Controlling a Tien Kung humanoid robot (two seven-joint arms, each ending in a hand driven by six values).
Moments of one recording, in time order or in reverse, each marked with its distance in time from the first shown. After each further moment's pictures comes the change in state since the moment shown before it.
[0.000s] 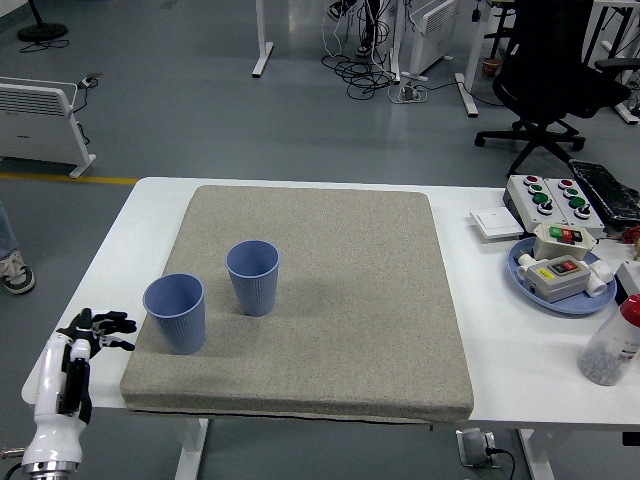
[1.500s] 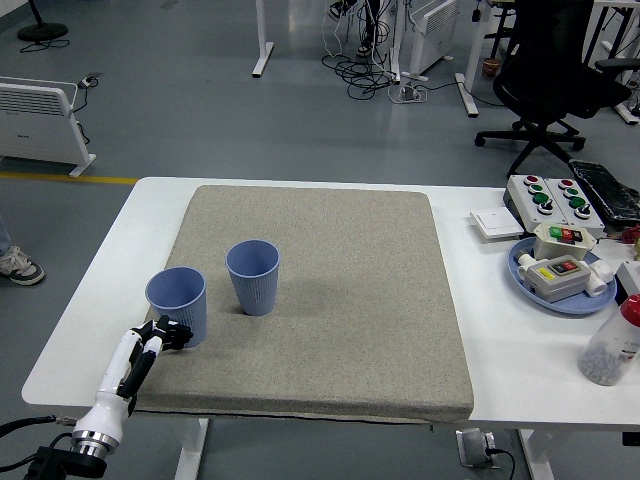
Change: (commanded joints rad) left arm -0.215 -0.027 0.017 0.284 0.086 -0.121 0.167; right arm 0.000 0.002 -0.013 0.000 0.020 0.000 0.002
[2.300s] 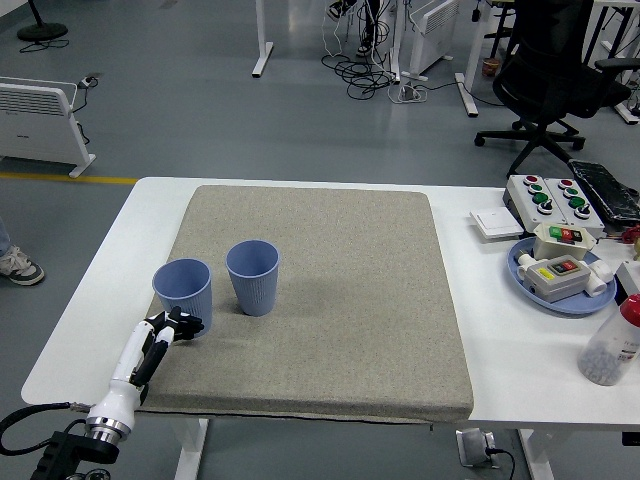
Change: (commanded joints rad) left arm -0.076 -0.016 0.039 0.076 -0.029 -0.011 -0.001; right arm 0.002 0.003 0.011 0.000 -0.015 0.004 -0.005
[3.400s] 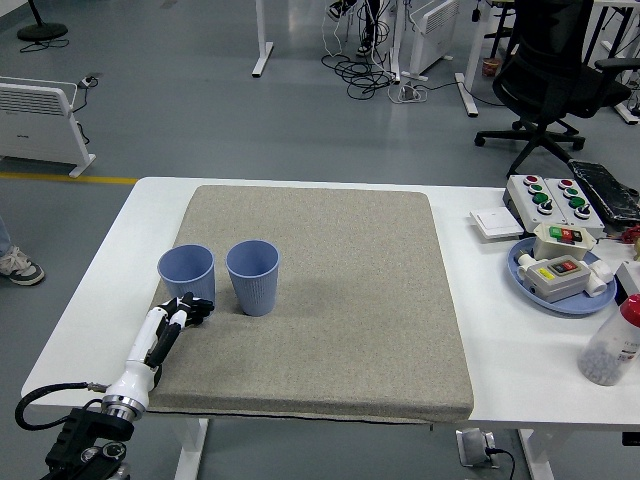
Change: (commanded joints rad) left arm -0.126 -0.016 0.051 0.142 -0.064 -0.016 -0.003; right arm -0.009 0.006 0.010 0.001 -0.011 0.004 -0.004
